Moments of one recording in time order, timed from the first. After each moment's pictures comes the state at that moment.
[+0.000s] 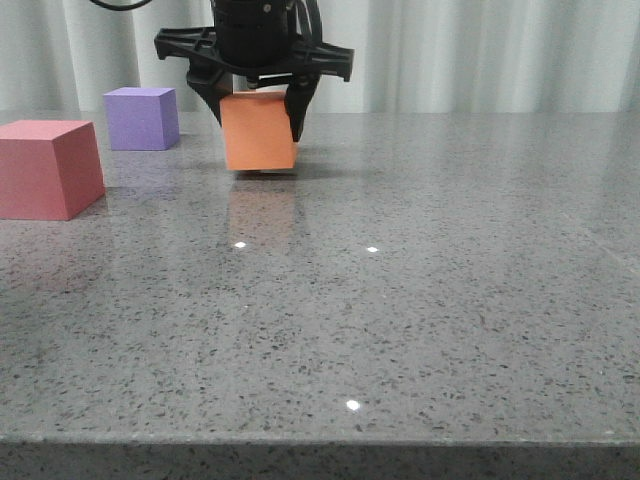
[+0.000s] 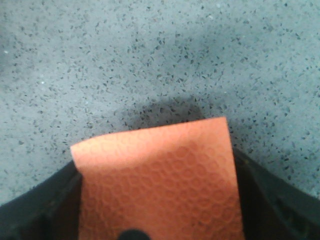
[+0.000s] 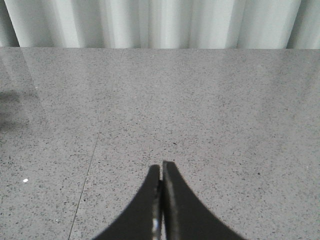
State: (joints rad) left arm -0.65 2.18 -2.10 0.34 1.12 -0.55; right arm 0.11 0.43 -0.54 -0.28 0.45 0.29
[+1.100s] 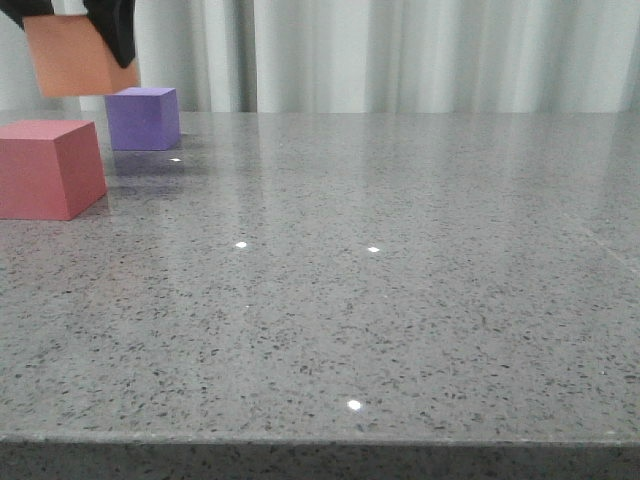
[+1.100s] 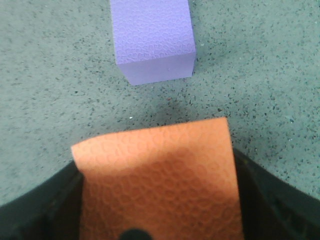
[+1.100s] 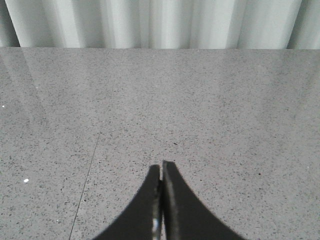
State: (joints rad) left arm -0.33 1.85 -1.79 0.19 1.02 -0.22; right arm 0.11 0.43 -0.54 -0.28 0.45 0.29
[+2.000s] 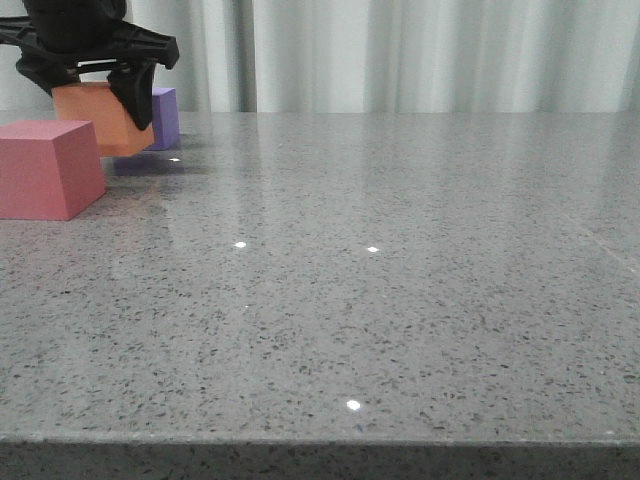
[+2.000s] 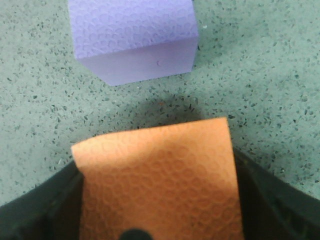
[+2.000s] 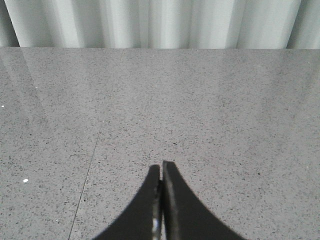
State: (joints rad) left arm -0.32 1.95 -1.74 0.18 0.92 -0.20; right arm 0.11 0.43 -0.54 -0.28 0.45 0.29
